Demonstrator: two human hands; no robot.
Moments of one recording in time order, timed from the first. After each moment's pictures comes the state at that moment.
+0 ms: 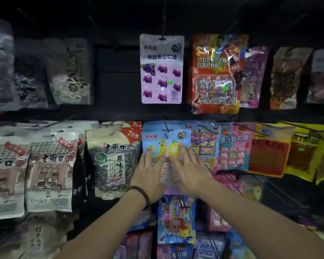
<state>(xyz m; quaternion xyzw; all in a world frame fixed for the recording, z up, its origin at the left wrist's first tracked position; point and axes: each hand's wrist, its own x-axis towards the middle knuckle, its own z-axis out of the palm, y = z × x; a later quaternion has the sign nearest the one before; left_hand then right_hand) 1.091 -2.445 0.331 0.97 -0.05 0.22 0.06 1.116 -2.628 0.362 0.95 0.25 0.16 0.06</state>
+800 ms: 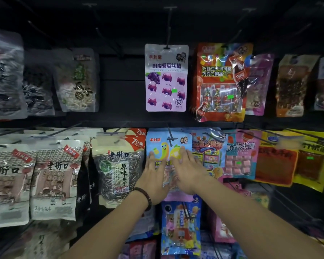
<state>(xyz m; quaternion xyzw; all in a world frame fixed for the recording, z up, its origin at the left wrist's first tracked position) 1.113 -2.436 0.340 0.97 -0.07 0.18 0.14 1.143 -2.604 0.387 0.96 0.24 0.12 0.04</state>
